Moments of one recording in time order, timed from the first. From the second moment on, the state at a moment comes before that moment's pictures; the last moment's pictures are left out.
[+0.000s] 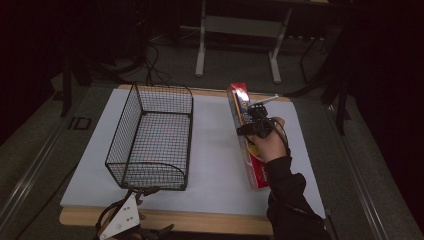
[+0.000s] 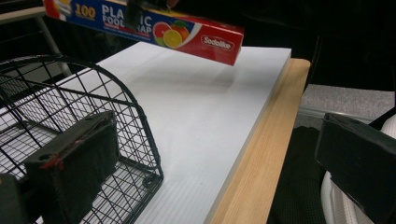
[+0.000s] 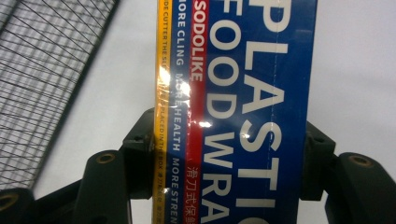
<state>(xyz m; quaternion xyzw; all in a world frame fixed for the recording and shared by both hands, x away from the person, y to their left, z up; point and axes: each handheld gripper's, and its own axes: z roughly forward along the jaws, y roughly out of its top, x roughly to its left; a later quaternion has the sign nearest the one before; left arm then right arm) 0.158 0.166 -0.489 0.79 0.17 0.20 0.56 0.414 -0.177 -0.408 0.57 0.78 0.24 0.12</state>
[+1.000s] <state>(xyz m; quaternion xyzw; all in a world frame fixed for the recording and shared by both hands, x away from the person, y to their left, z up) 0.158 0.166 -0.488 0.79 0.17 0.19 0.56 0.407 -0.086 -0.331 0.47 0.82 0.28 0.17</state>
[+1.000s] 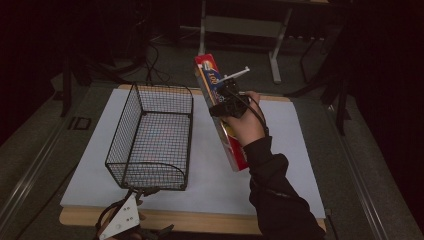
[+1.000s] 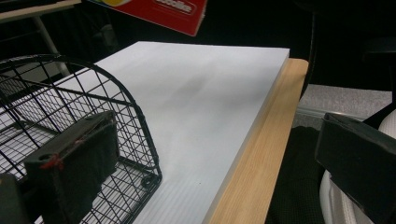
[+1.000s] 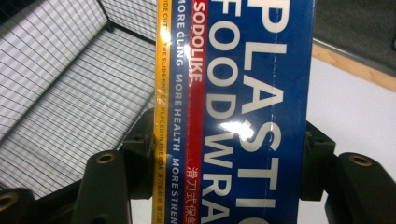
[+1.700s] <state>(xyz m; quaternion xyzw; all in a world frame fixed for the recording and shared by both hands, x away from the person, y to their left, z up) 0.155 0.168 -0.487 0.78 0.16 0.19 0.57 0.411 -0.003 -0.315 0.43 0.84 0.29 0.17</state>
